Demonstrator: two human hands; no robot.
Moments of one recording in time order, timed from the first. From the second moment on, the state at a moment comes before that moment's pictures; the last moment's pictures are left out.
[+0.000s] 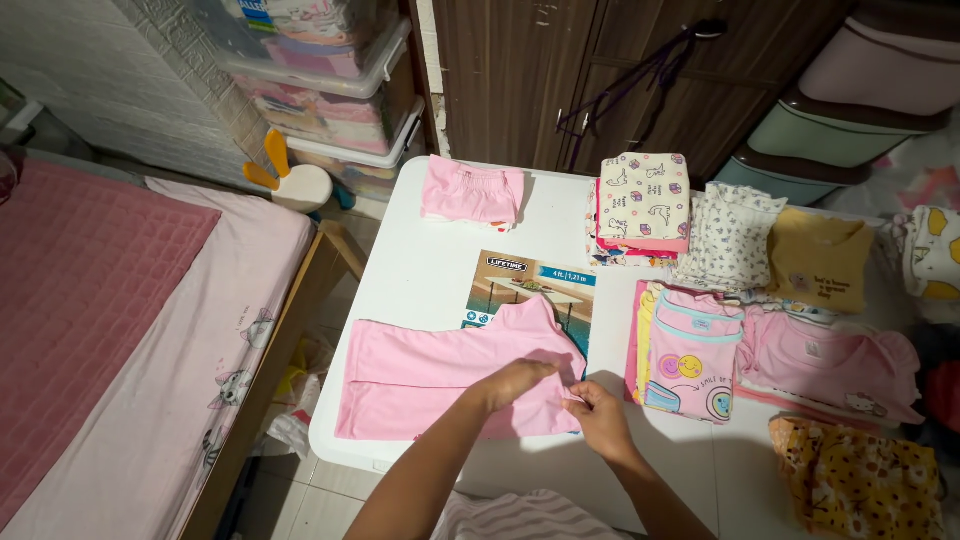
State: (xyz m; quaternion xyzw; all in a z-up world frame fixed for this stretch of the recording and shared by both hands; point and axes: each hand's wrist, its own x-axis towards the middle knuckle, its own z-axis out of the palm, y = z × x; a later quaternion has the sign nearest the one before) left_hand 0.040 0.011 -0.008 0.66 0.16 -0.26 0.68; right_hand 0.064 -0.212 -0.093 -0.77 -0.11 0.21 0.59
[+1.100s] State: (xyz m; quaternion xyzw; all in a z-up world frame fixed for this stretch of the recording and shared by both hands) left_hand 0.026 0.057 0.003 0.89 -0.04 -0.13 0.43; right_hand 0.082 -0.201 -0.096 -0.92 -0.13 0.22 0.30
